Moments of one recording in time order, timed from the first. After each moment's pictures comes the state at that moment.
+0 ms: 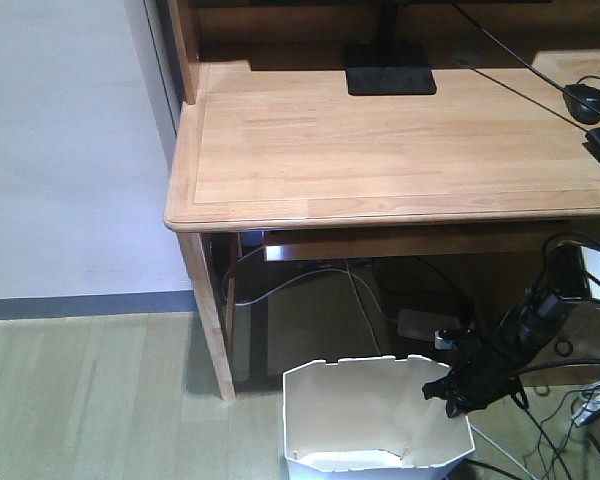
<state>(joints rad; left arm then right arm) 0.07 -0.02 0.03 0.04 0.12 -0.05 -0.11 3.01 -1.47 0.62 0.31 -0.81</state>
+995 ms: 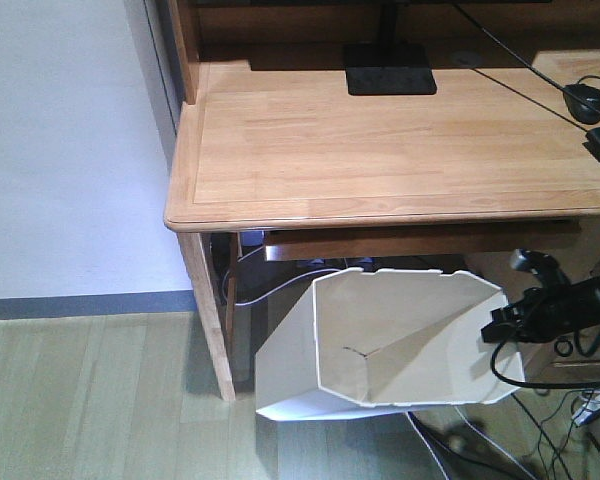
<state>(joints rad) 0.07 -0.02 0.03 0.04 0.12 -0.05 -0.41 2.49 -1.16 1.05 0.73 -1.47</state>
